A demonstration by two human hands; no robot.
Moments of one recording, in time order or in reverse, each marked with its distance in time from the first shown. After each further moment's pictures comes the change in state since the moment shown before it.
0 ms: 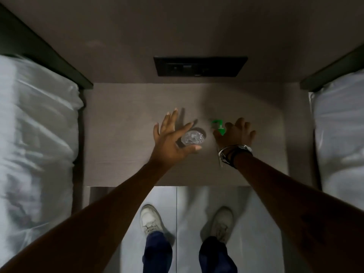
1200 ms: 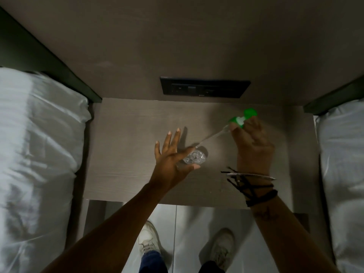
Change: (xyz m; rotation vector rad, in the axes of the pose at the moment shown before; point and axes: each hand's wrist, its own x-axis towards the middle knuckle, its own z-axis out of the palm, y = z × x) left_hand 0.000 -0.012 0.015 0.150 0.026 0.005; right_hand -0.037 -0.018 -0.088 1.431 0.263 -0.089
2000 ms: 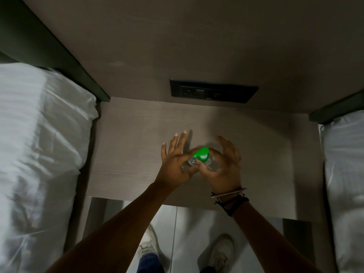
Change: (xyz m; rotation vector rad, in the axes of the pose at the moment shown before) left_hand -0.005 -0.005 0.007 -0.140 0.093 0.065; right_hand -0.032 0.072 0.020 -0.759 -0.302 -0.396
